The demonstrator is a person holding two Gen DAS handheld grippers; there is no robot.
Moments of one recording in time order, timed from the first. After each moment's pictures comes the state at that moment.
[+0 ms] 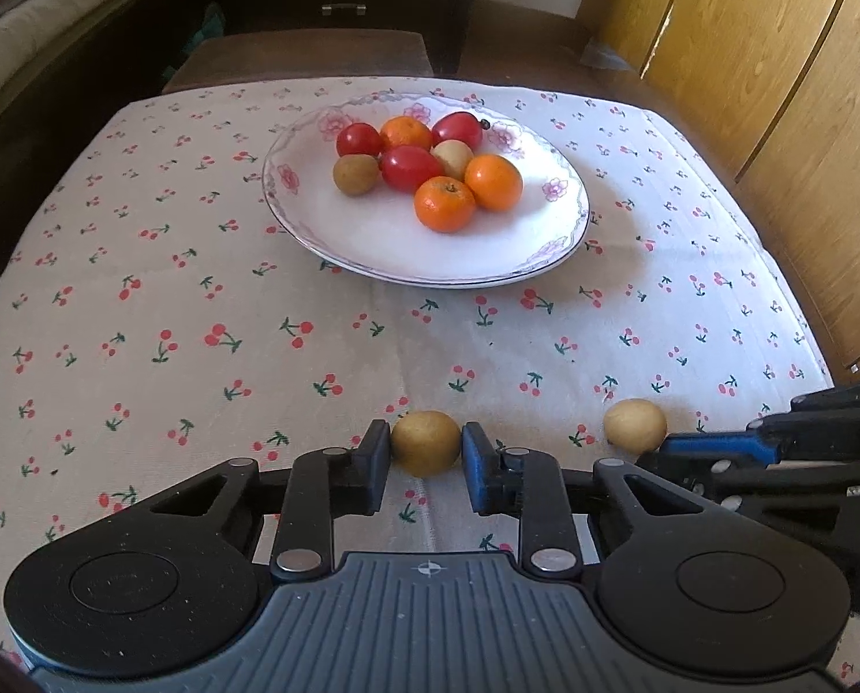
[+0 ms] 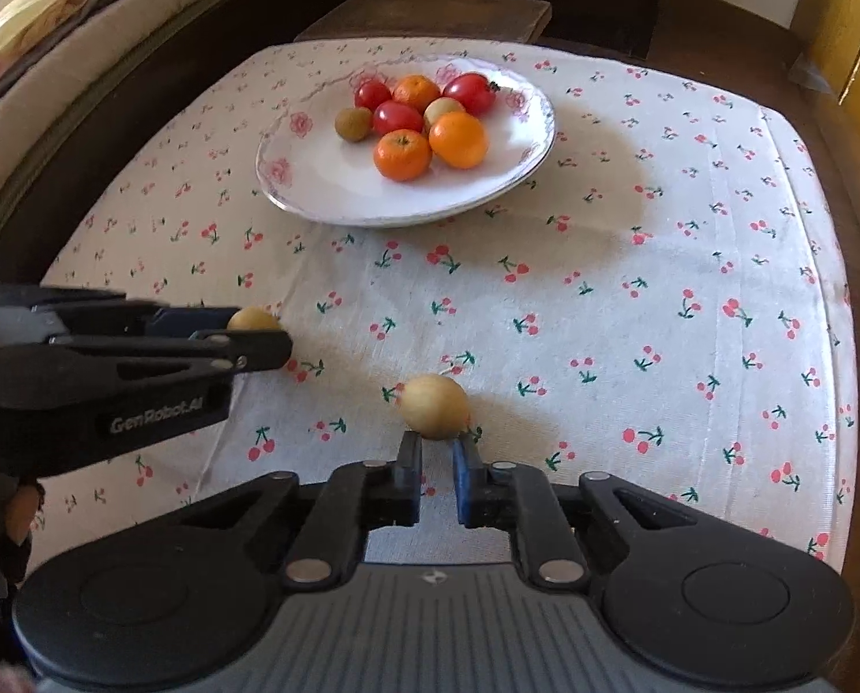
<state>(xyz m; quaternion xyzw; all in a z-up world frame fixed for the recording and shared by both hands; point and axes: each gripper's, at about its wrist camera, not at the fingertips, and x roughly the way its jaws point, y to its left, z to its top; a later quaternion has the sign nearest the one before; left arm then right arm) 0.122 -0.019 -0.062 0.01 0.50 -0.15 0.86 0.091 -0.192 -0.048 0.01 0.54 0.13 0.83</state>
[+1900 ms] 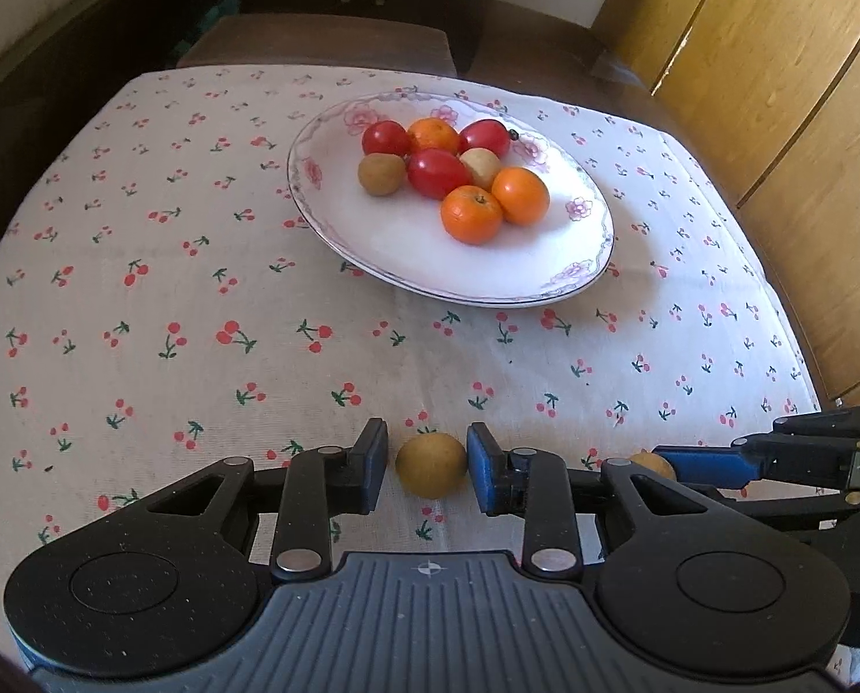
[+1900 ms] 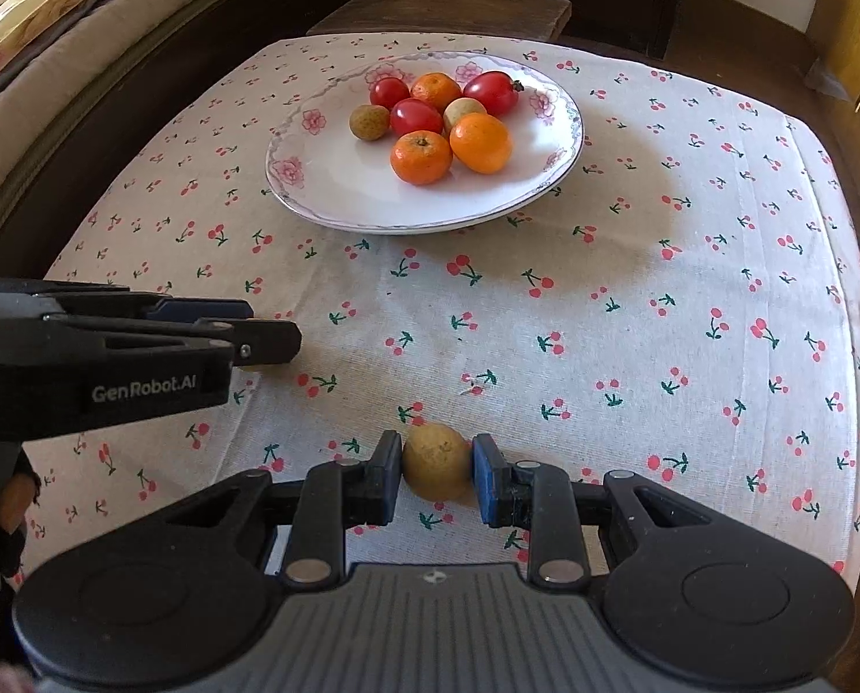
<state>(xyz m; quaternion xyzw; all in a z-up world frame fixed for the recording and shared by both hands) 0.138 -0.005 -0.064 -0.03 0.51 -0.14 0.85 0.103 -0.179 -0.055 -0.01 0.55 0.14 0.82</state>
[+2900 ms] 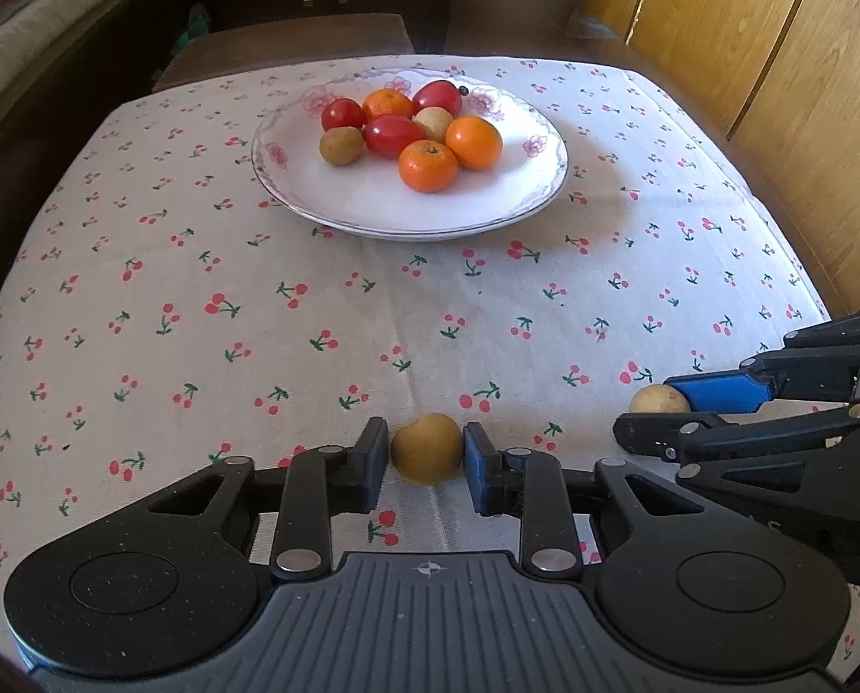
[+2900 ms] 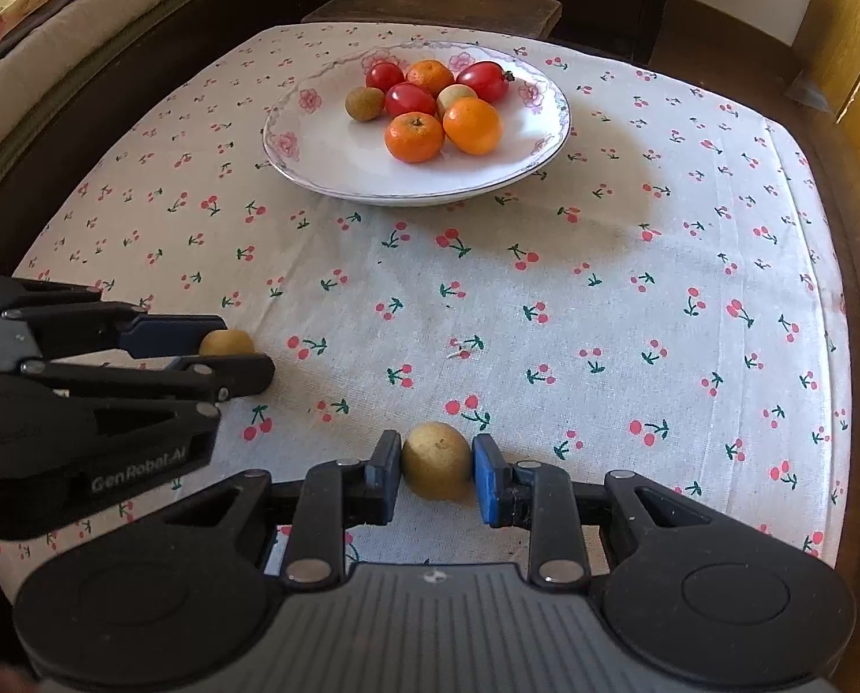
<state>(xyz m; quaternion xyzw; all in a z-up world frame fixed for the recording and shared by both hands) 0.105 -0.024 -0.063 0.05 0.51 -0.15 0.85 0.088 -0.178 -0.056 -0.03 0.55 0.13 0.83</state>
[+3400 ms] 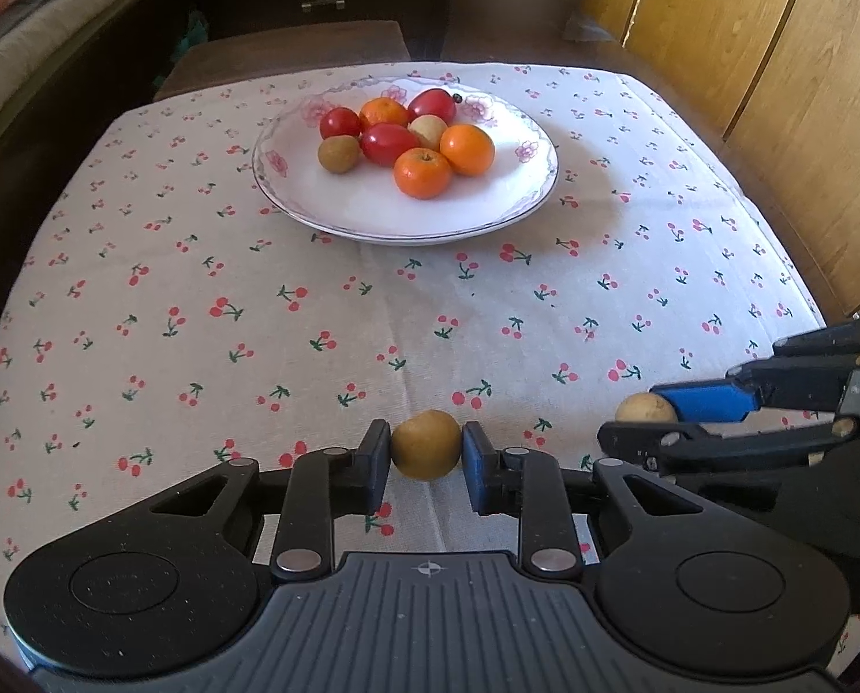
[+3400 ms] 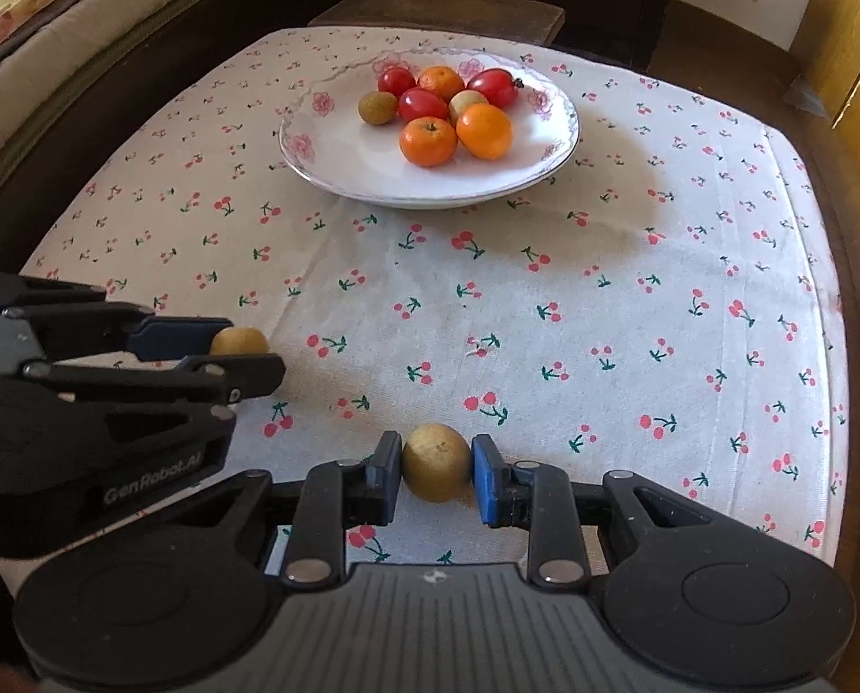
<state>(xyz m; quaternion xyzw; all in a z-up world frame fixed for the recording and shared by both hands) 0.098 -0.023 -0.054 0.06 0.50 -0.15 0.85 0.080 -0.170 -0.048 -0.04 0.54 0.12 0.83</state>
